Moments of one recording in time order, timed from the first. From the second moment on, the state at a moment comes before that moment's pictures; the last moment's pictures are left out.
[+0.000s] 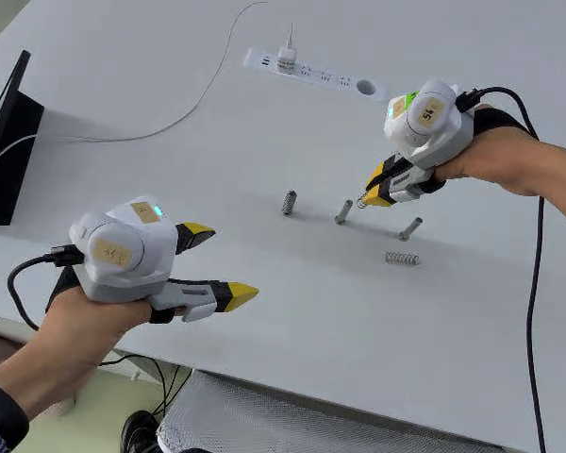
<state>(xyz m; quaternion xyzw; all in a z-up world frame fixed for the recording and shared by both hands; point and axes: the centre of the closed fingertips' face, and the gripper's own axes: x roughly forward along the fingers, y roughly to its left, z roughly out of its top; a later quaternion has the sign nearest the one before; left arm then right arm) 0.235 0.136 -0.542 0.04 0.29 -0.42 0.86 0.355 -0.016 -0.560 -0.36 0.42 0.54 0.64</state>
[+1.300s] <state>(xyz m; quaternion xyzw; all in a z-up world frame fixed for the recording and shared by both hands) 0.228 0.135 -0.545 0.02 0.30 -0.41 0.86 0.367 -0.002 -0.597 -0.38 0.43 0.55 0.60</state>
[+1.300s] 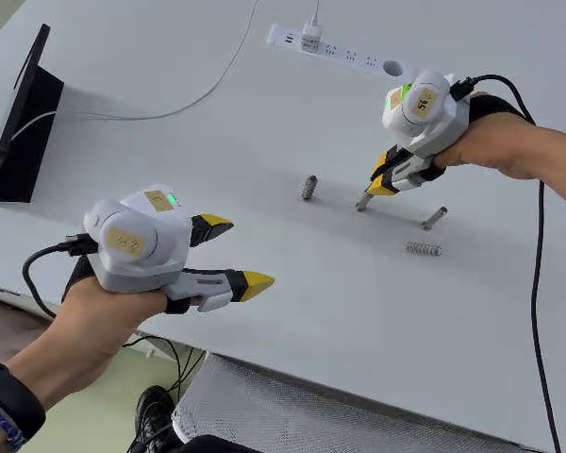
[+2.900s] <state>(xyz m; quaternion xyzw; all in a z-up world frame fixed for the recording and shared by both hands) 0.237 0.136 -0.539 0.02 0.30 -0.41 0.86 0.364 -0.005 -0.622 -0.38 0.44 0.55 0.60</state>
